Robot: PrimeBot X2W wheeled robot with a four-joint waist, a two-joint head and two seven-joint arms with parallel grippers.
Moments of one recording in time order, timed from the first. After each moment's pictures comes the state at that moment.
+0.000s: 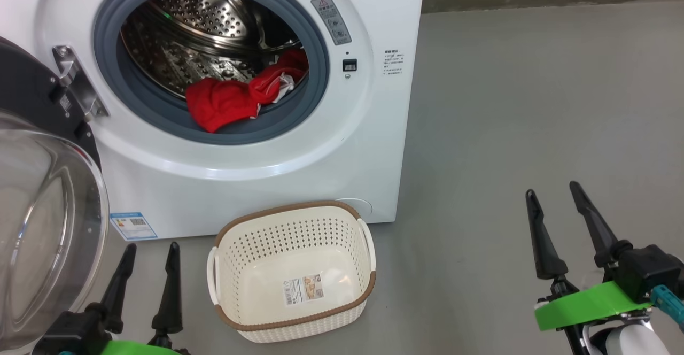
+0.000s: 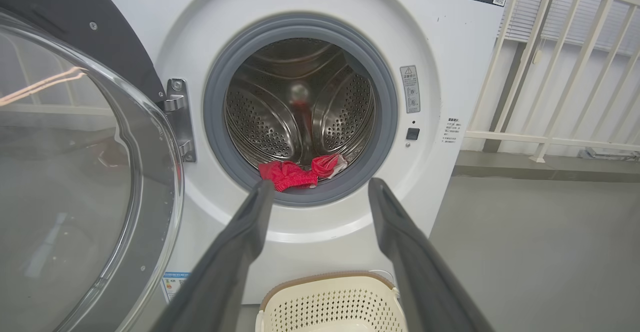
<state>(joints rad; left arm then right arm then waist) -0.06 0.09 0.06 0.19 -0.26 -0.13 -0.26 -0.06 -0.05 -0.05 0.12 0.19 0.12 -0.26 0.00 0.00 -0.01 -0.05</state>
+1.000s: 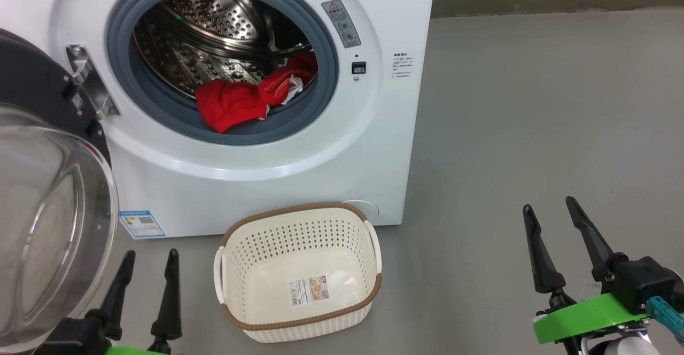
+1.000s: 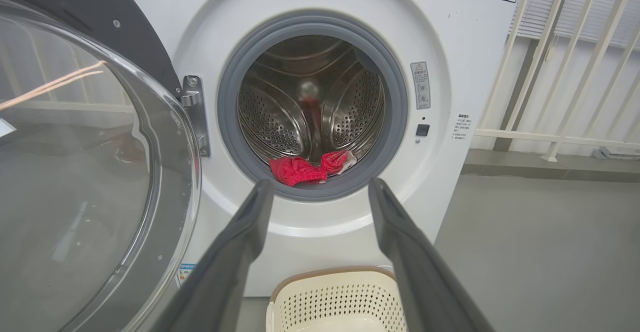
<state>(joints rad) -0.04 0.09 0.07 0.19 -0.25 -0.12 -0.26 -0.02 -0.05 -0.04 0.12 0.19 0.12 -0.26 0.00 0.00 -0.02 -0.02</state>
